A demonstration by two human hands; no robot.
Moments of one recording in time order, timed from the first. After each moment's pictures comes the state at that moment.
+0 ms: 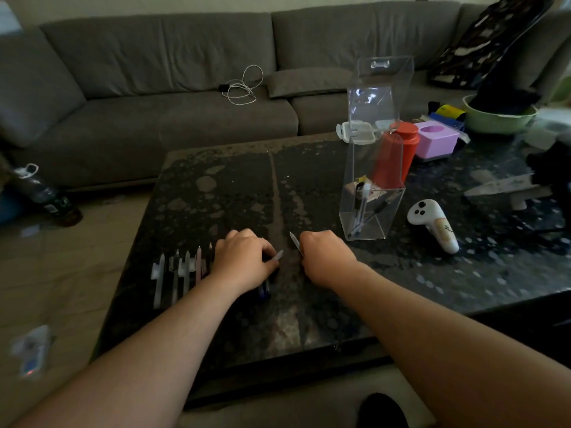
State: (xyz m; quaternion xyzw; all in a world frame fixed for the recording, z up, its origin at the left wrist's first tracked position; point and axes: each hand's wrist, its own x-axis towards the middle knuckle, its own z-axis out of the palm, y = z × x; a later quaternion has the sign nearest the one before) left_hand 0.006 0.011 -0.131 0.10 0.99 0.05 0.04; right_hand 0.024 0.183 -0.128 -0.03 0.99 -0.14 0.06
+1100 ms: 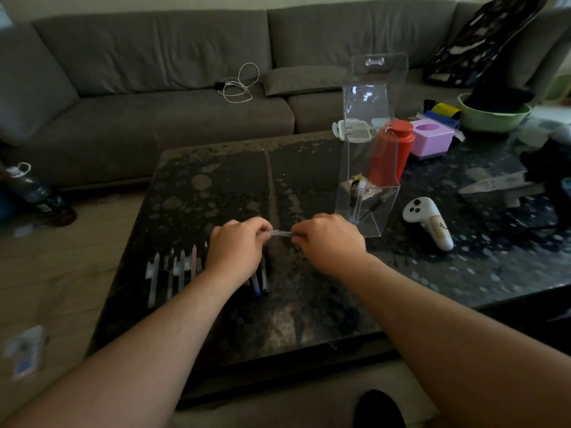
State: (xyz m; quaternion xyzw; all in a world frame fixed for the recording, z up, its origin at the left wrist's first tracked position) left_hand 0.007 0.015 -0.125 0.08 0.98 0.19 -0.08; right_hand 0.025 0.203 -0.121 -0.09 0.98 -0.13 -0.07
